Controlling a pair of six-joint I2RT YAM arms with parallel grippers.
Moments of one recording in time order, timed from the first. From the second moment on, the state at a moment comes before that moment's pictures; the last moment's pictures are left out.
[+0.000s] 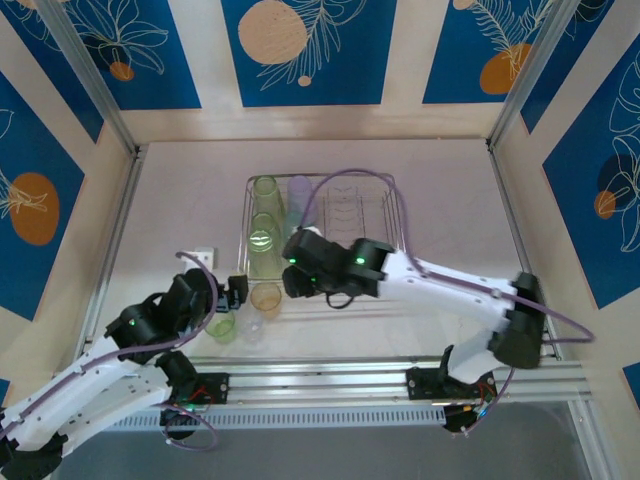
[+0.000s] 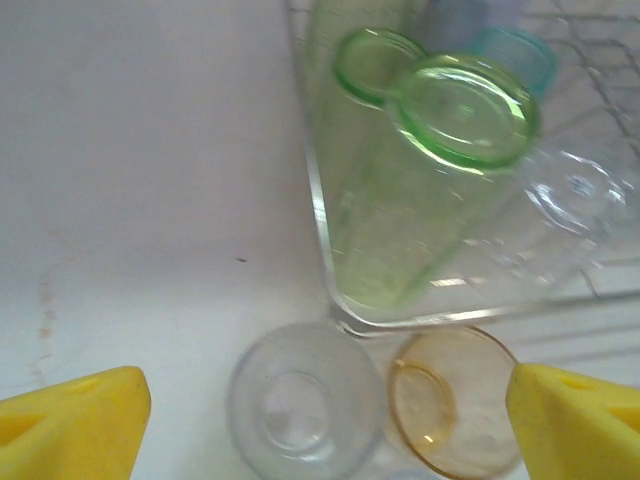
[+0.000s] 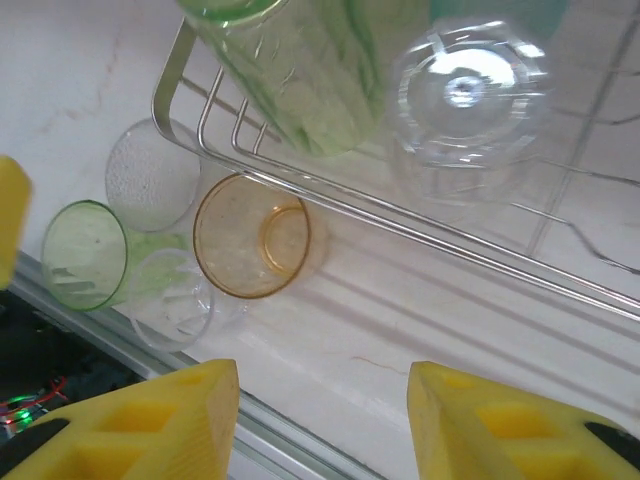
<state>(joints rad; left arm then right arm) -0.84 0.61 0.68 -0.82 -0.41 -0.55 1.15 1.43 1.33 -0.87 0.19 0.76</state>
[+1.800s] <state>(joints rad) -0.97 1.55 1.02 -0.88 -0.18 -0.54 0.69 0.88 0.94 -0.99 -0.06 0.70</state>
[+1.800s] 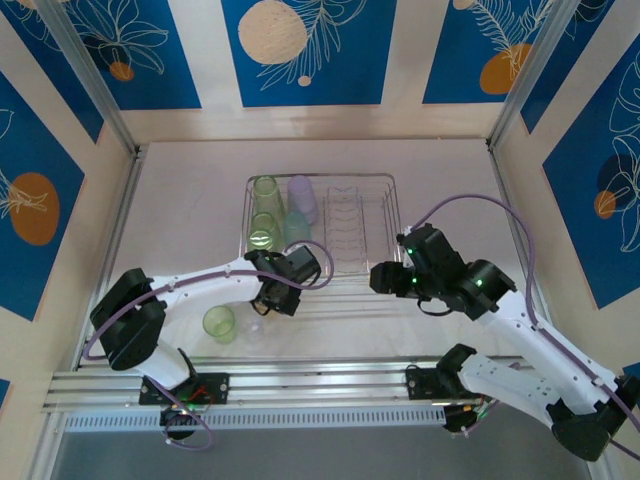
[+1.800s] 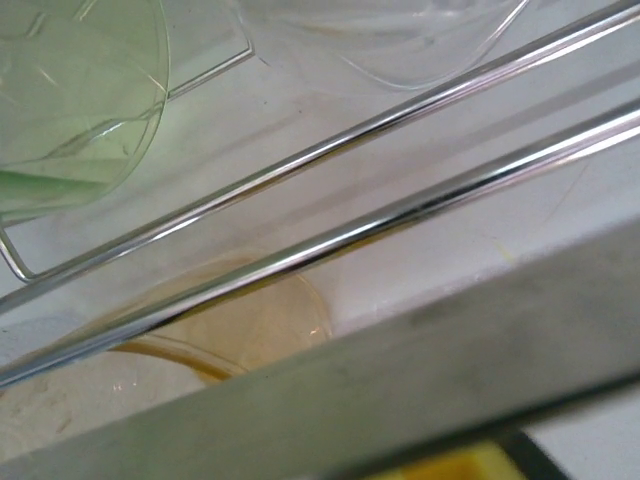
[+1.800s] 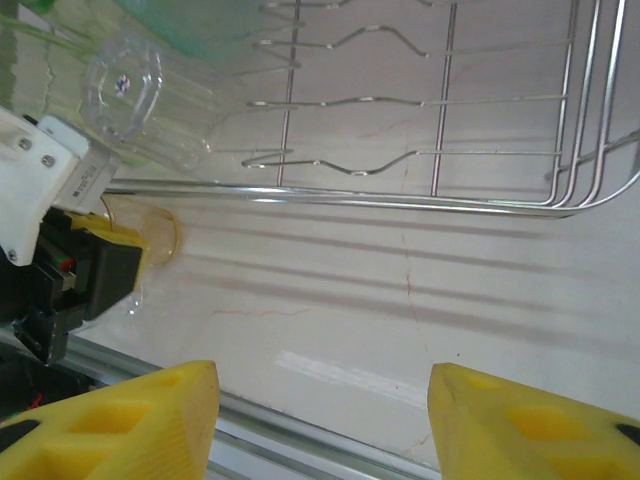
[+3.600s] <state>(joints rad) -0.61 0.86 0.58 0.57 0.77 -1.28 0.62 0.99 0.93 -0.20 -0.72 -0.30</state>
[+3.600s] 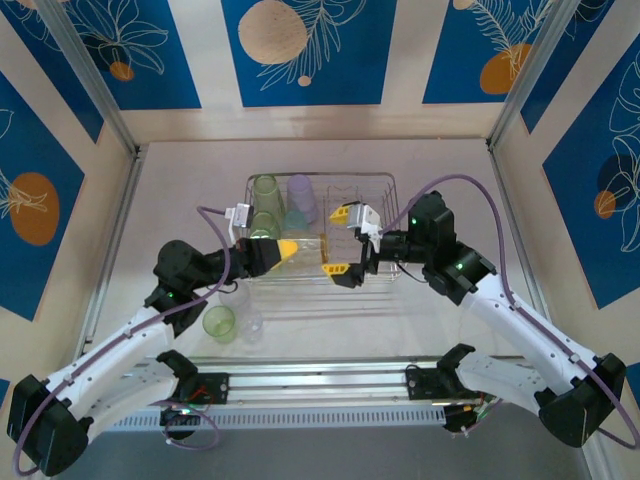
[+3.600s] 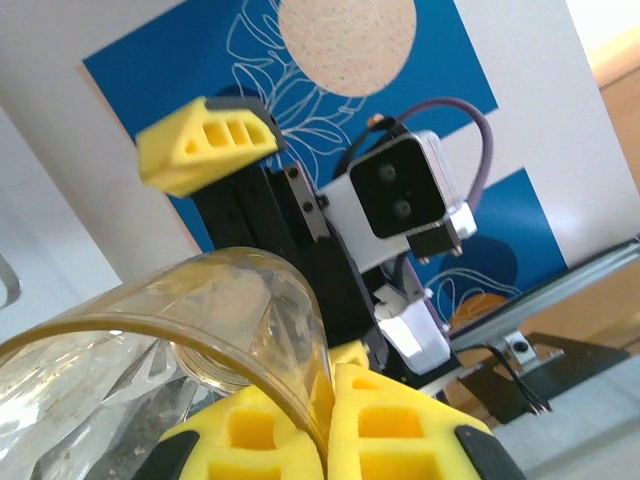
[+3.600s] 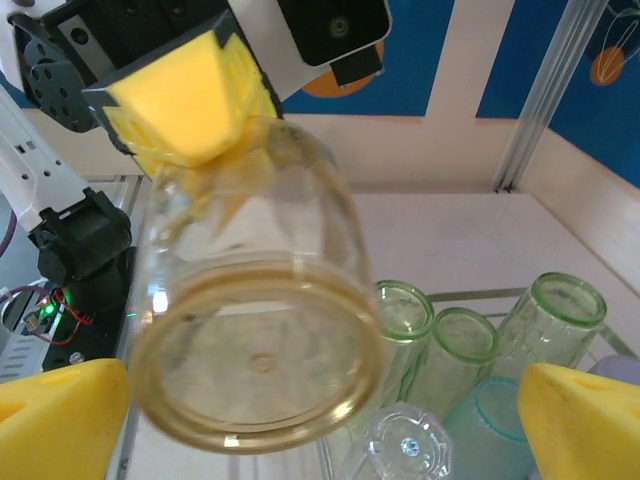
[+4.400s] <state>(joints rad) -0.61 0.87 0.56 0.65 0.75 -1.31 0.63 1.06 0.93 -0.09 -0.86 -0.27</state>
